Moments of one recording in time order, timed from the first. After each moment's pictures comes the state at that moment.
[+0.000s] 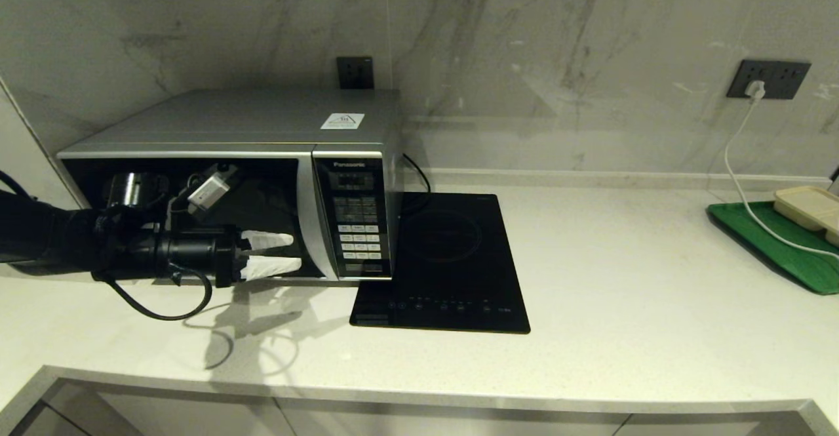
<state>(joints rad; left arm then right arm) 0.10 1.96 -1.17 0.01 -1.16 0.52 0.00 0.00 -0.07 0.16 -0.04 0.09</state>
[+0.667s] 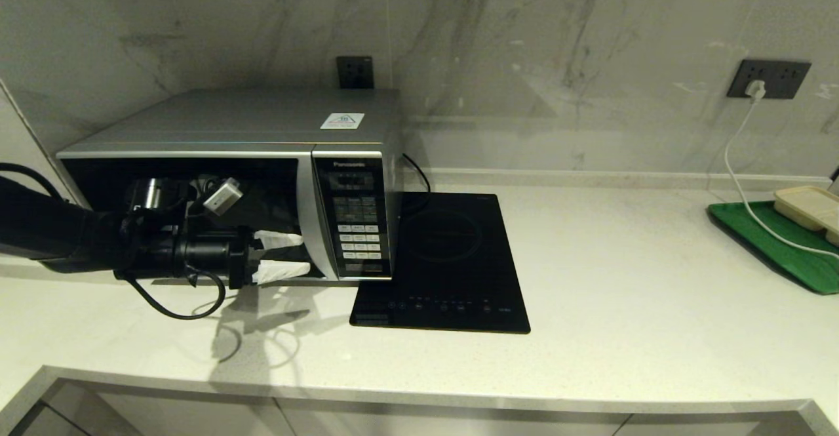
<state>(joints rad) 0.08 2.03 -1.22 0.01 -1.19 0.59 0.00 0.00 -0.07 0.16 -0.04 0.09</state>
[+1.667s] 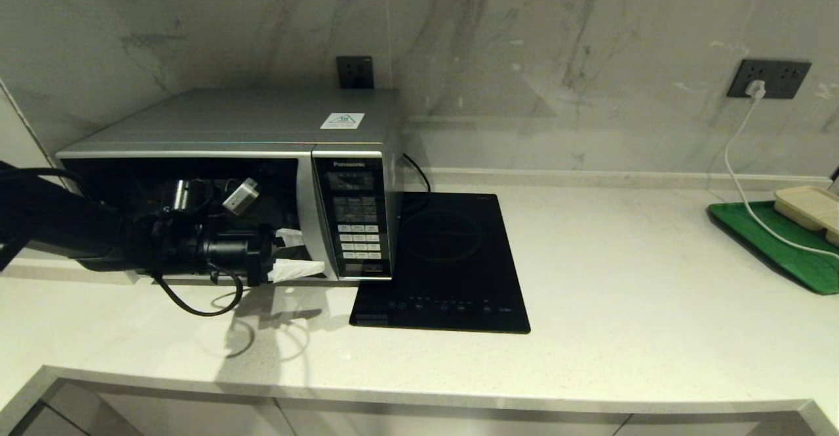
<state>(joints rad) 0.03 2.10 -1.26 -0.05 -1.28 0.57 0.00 0.00 -0.07 0.16 -0.04 0.09</state>
